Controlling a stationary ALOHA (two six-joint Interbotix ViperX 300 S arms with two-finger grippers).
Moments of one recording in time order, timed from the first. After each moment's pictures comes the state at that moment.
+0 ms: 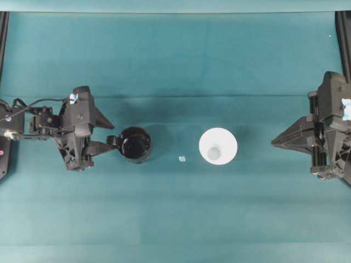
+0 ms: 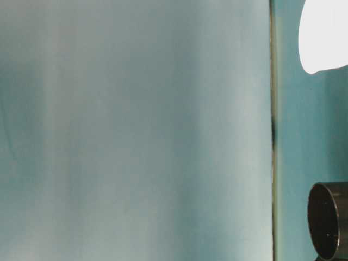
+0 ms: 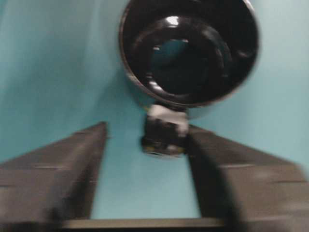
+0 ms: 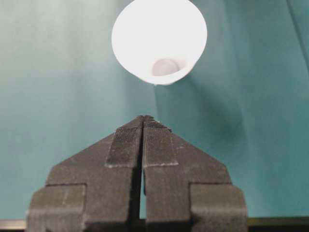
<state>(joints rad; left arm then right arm) 0.08 -0.19 1.08 0.02 -0.15 -0.05 0.00 -0.79 1.10 0.03 0.40 0.17</state>
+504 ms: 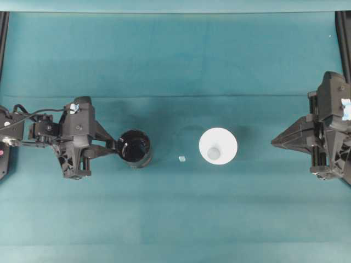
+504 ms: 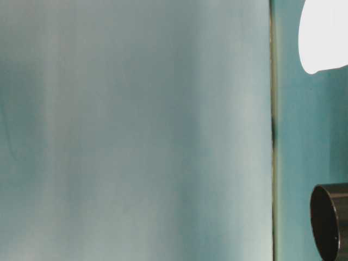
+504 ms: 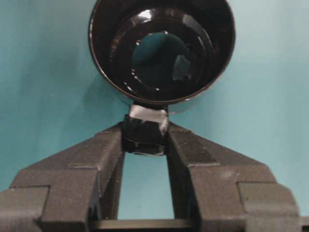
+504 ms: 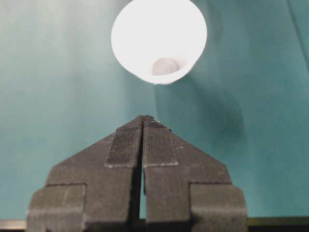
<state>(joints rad) 0.04 -0.19 1.08 0.02 -0.15 -0.04 0.00 -0.79 1.10 0.03 0.40 0.17</state>
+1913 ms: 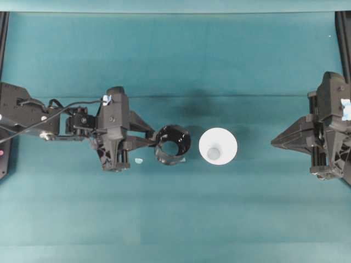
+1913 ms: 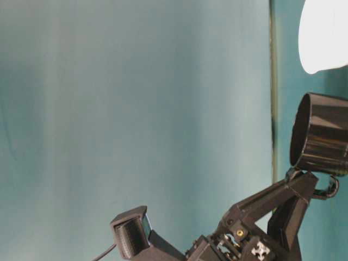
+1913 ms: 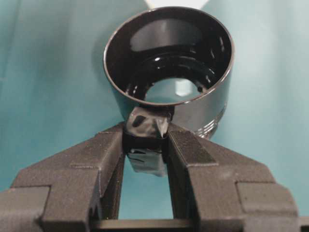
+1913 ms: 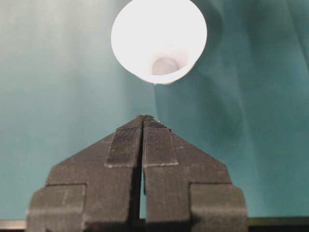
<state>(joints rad) 0.07 -0.02 0.85 0.02 -0.27 -0.01 0.00 -0.79 1.10 0.03 0.41 0.17</state>
